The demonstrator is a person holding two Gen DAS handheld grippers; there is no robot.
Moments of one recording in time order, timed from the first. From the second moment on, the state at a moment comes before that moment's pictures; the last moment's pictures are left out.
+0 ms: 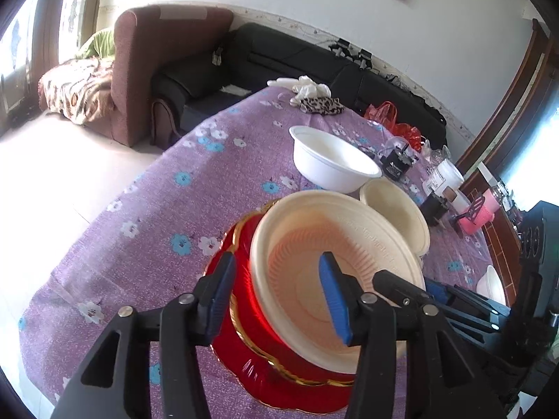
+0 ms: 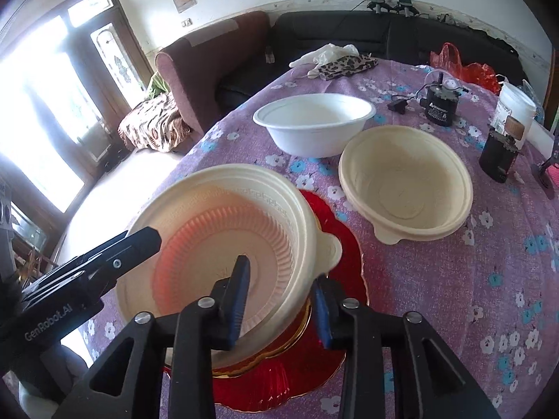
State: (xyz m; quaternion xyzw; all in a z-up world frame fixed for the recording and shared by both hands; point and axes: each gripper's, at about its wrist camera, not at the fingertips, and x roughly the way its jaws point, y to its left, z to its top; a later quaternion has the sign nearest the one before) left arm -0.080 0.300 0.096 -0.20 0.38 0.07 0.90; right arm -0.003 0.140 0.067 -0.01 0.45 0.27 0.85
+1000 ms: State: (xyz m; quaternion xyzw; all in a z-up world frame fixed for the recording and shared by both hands) left arm -0.122 0.180 0.131 -0.15 0.32 -0.02 0.93; right arm 0.005 -0.058 0.057 0.11 0.45 0.16 0.87
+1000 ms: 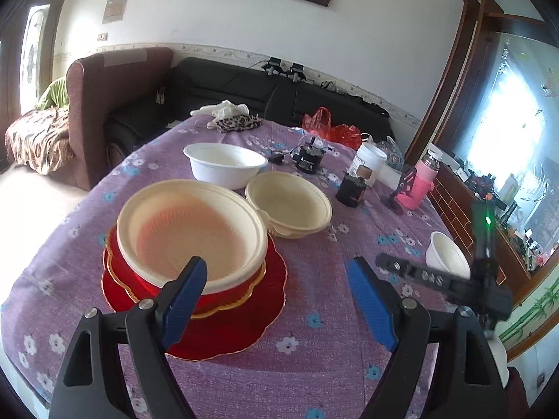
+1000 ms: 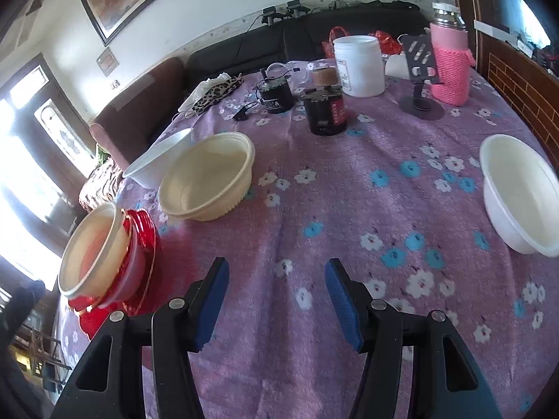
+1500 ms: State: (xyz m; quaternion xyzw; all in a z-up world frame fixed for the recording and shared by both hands) left arm -0.112 0.213 0.119 -0.15 0.33 -0.01 0.93; right arm 0.138 0.003 0.005 0.22 0.53 0.15 0.80
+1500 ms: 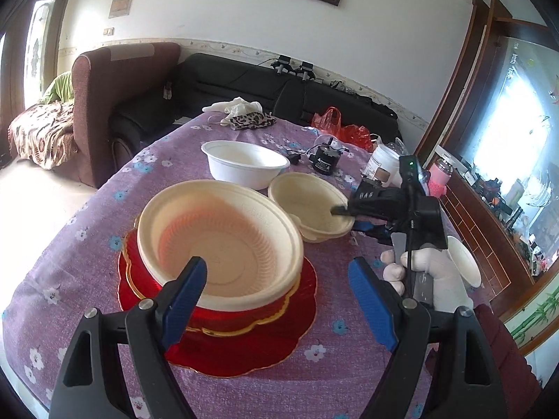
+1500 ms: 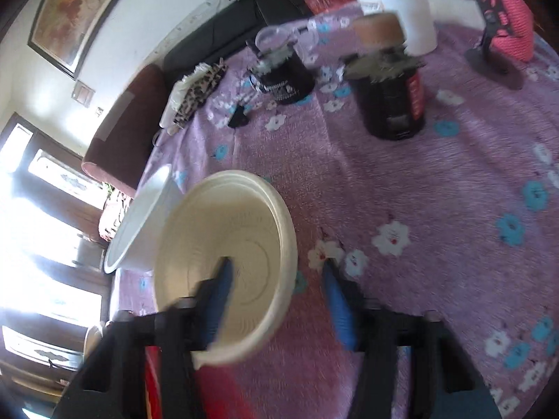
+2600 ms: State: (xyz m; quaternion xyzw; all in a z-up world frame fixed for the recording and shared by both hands) left arm -0.022 0.046 0.038 -0.08 0.48 -0.13 0.86; right arm -0.042 -0.179 0.028 0.17 0.51 0.13 0.83
